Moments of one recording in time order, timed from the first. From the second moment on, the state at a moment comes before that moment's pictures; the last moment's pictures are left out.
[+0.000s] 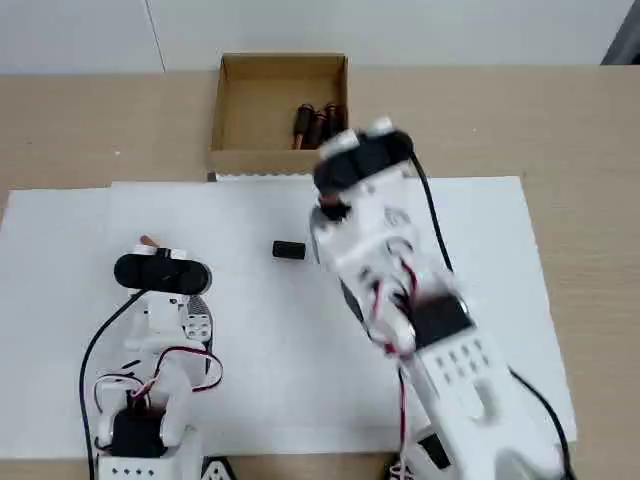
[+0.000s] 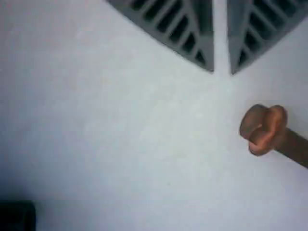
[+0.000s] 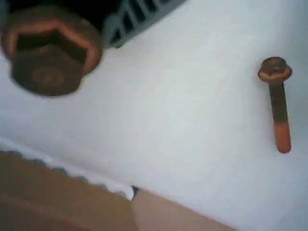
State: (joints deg) left arm -2.1 -103.6 92.7 62.0 -0.4; right arm -28.3 -38.8 38.3 40.8 -7.1
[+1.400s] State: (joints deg) left arm -2.1 -103.6 94.1 60.4 -0.8; right arm -25.4 44.6 -29.4 14.4 21.8
